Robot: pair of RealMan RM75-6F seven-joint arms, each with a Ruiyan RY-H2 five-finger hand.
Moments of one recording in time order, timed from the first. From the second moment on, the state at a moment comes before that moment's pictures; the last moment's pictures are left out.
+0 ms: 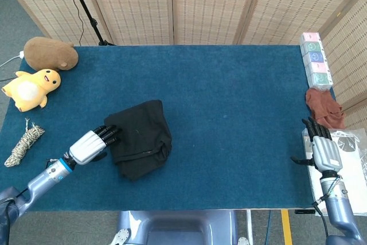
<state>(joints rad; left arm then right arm) -0.56 -1.76 0.24 -0.41 1.82 1.42 -0.51 0.27 -1.27 0.17 -1.46 -1.20 1.16 0.06</state>
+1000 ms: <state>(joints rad) -0.58 -1.86 0.22 -0.33 1.81 1.37 -0.51 0.26 -1.26 0.17 -1.46 -1.20 1.17 0.06</state>
